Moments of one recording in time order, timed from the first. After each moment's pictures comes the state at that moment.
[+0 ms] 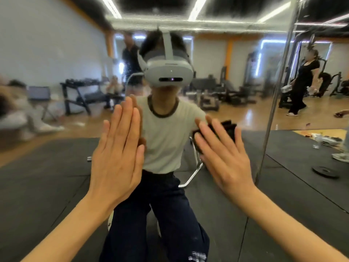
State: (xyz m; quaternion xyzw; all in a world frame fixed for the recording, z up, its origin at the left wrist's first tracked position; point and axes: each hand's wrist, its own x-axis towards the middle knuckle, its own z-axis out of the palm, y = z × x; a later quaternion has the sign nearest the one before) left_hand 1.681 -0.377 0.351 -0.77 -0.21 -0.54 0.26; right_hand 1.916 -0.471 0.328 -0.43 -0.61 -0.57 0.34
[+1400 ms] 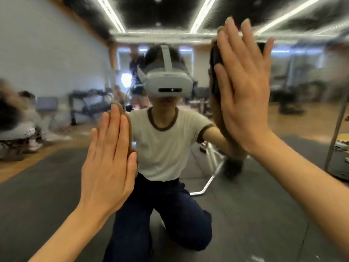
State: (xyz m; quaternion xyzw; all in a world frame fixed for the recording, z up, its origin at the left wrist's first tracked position) left_hand 1.555 -0.314 0.329 -0.76 -0.23 -0.54 0.26; right_hand 1.786 -0.411 0.441 -0.44 -0.55 -0.54 0.46
